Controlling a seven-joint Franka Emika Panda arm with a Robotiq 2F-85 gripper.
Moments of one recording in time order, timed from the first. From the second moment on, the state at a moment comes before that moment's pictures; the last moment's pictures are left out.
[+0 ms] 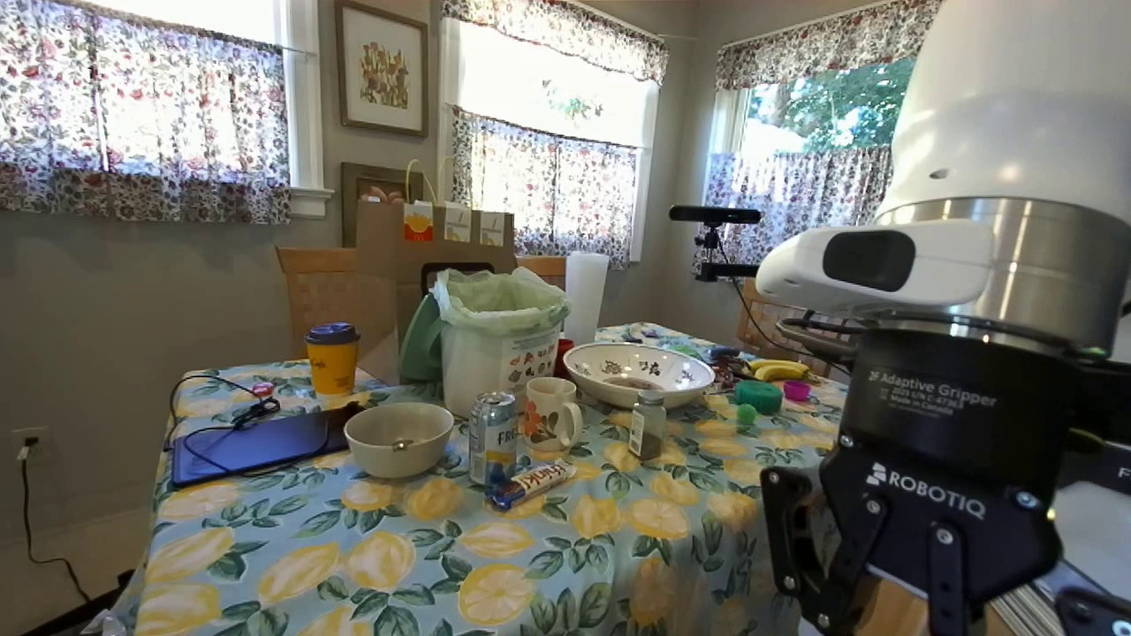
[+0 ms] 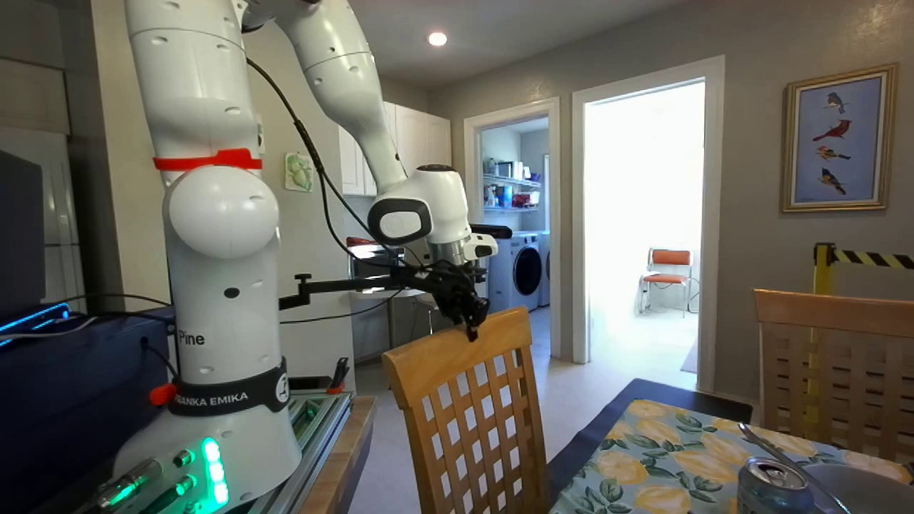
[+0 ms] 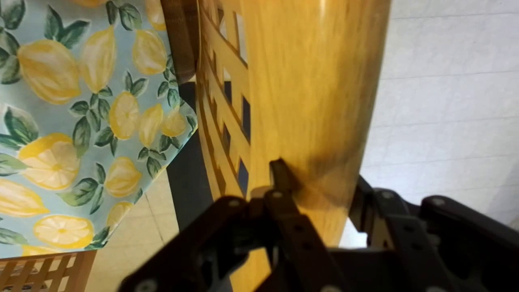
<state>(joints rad) 0.55 -0.09 0.28 -2.83 0.86 3.02 -0.80</state>
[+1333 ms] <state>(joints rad) 0.56 -0.09 0.29 -2.83 0.88 3.03 -0.81</state>
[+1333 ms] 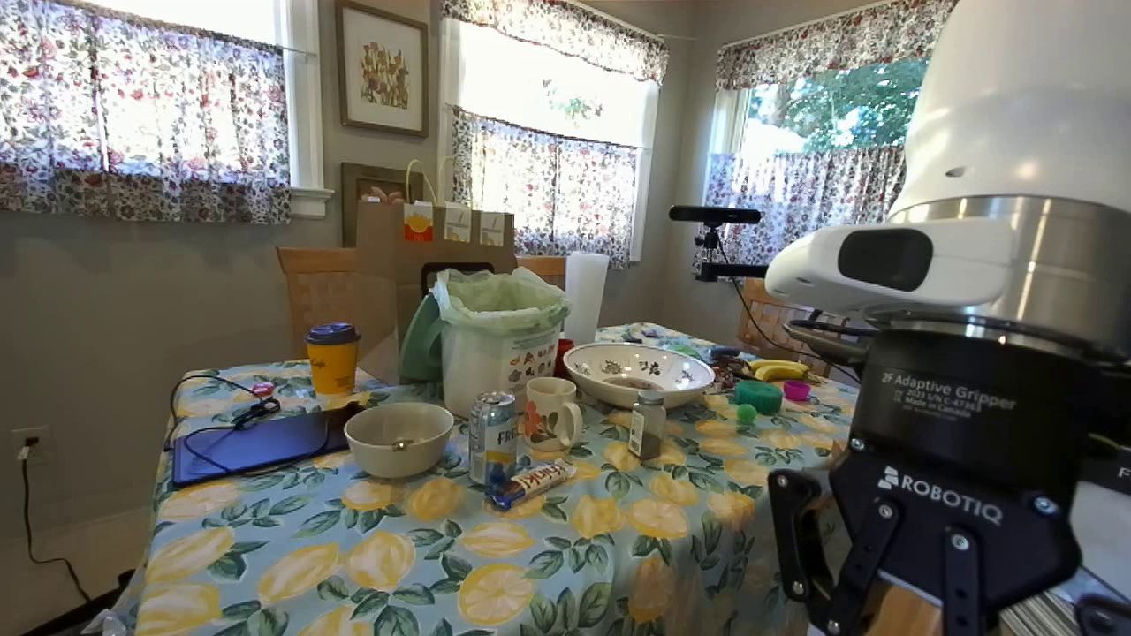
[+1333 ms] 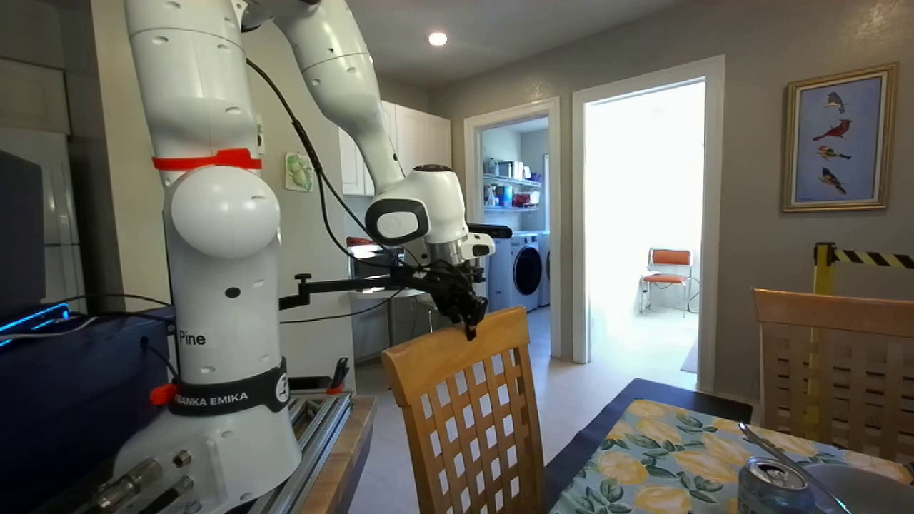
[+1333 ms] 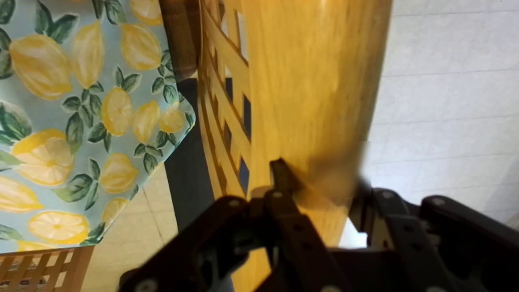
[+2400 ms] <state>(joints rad) 0.54 -0.10 0.29 -2.81 0.85 2.97 -0.79</state>
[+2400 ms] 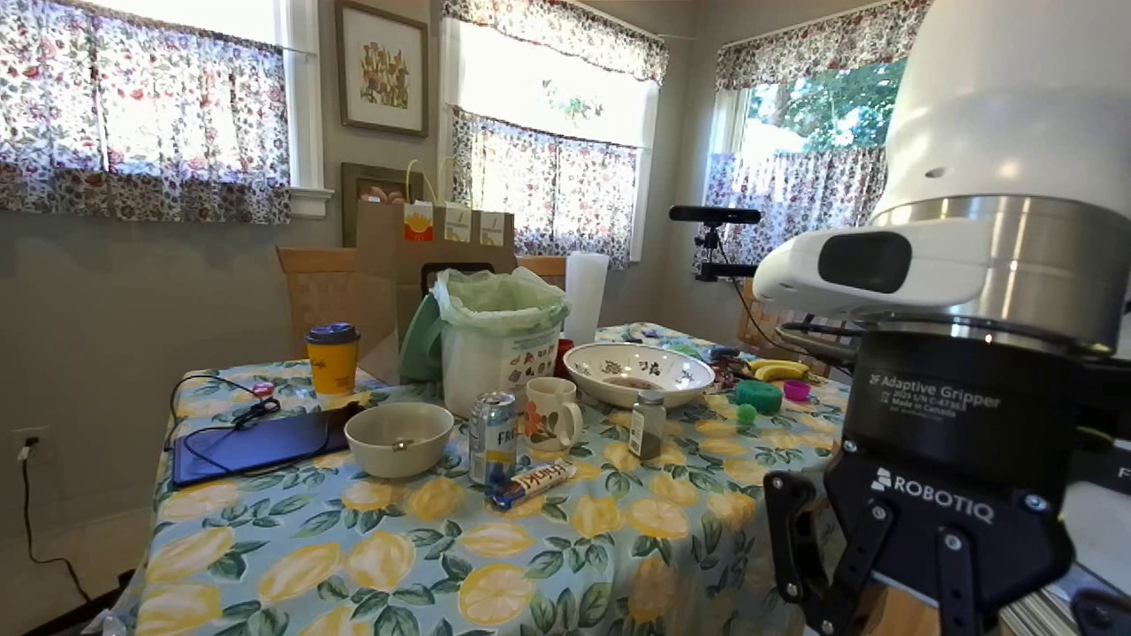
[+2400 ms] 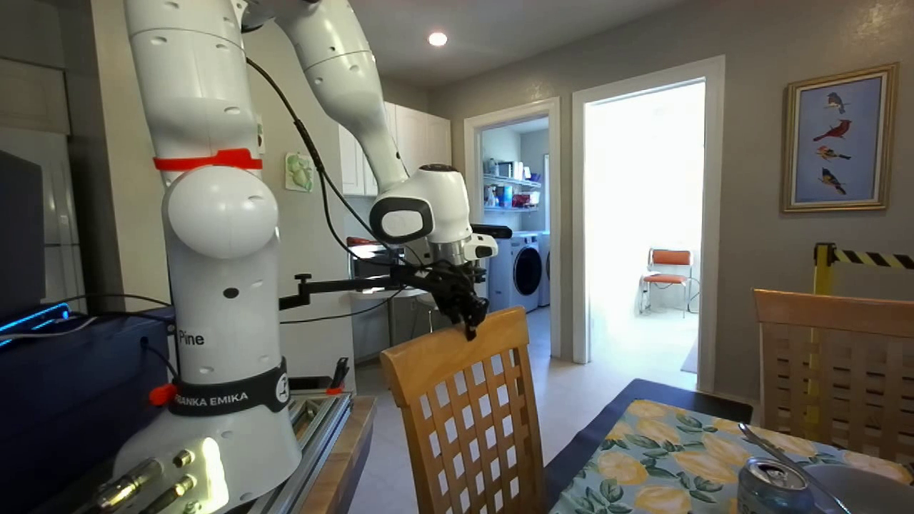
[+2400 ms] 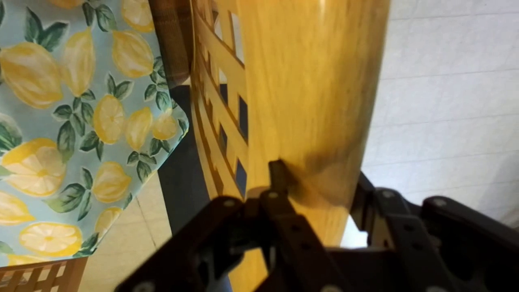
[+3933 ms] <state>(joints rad) 0.32 -0.52 0.08 -2.74 0.62 2.14 -0.65</state>
